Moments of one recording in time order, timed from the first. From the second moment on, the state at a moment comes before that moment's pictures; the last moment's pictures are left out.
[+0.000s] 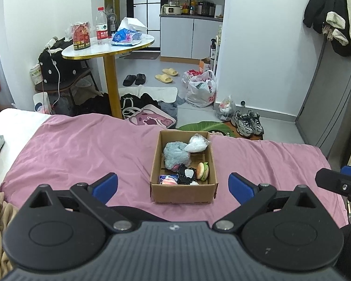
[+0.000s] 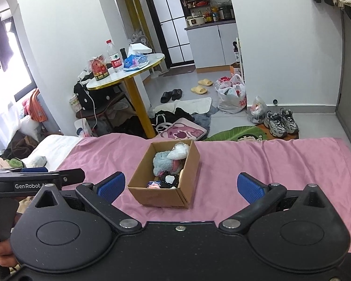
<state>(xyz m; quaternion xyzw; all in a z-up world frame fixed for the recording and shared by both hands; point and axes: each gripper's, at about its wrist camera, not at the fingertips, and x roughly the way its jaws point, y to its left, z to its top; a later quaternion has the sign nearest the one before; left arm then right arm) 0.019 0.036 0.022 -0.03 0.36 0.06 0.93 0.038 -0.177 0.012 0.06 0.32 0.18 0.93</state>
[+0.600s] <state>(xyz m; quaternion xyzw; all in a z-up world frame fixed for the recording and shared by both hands) 0.003 0.031 0.025 -0.03 0.35 0.06 0.93 0.031 -0.171 0.010 0.04 0.32 0.18 0.93</state>
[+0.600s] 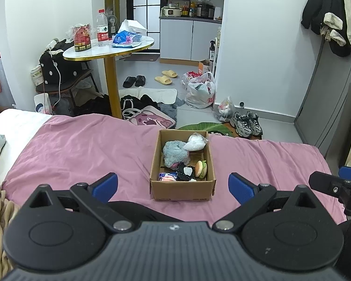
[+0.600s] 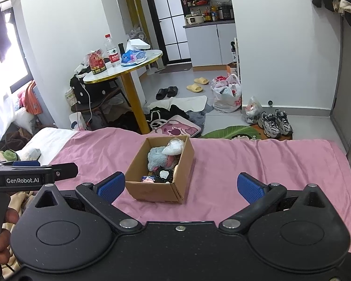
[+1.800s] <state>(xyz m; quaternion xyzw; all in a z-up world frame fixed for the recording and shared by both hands) 0.001 0.037 0.029 -0.03 0.35 0.06 0.93 0.030 -0.171 0.009 0.04 0.33 0.17 0.93</state>
